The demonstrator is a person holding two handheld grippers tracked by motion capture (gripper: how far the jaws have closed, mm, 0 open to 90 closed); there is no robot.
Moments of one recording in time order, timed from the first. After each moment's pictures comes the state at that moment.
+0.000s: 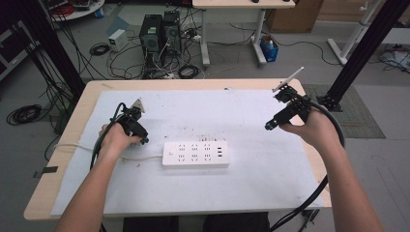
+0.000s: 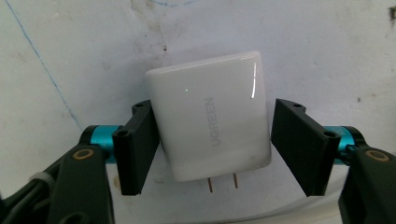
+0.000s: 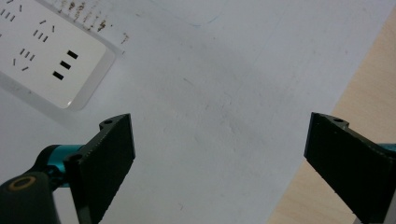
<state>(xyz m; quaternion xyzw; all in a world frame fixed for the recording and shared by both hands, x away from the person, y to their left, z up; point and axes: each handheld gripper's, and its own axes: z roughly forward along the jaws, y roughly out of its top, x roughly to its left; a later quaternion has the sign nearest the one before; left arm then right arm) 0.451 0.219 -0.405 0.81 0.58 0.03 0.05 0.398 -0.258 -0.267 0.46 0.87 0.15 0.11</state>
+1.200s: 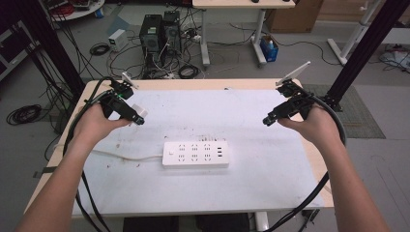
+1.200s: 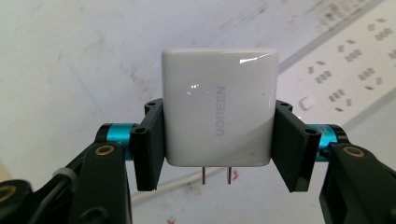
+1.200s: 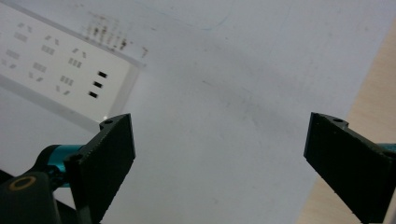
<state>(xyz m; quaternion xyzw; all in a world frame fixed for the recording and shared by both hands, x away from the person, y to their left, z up) 0.403 0.206 -0.270 0.87 0.43 0.09 0.20 0.398 -0.258 -0.252 0.52 0.83 0.18 0.06</state>
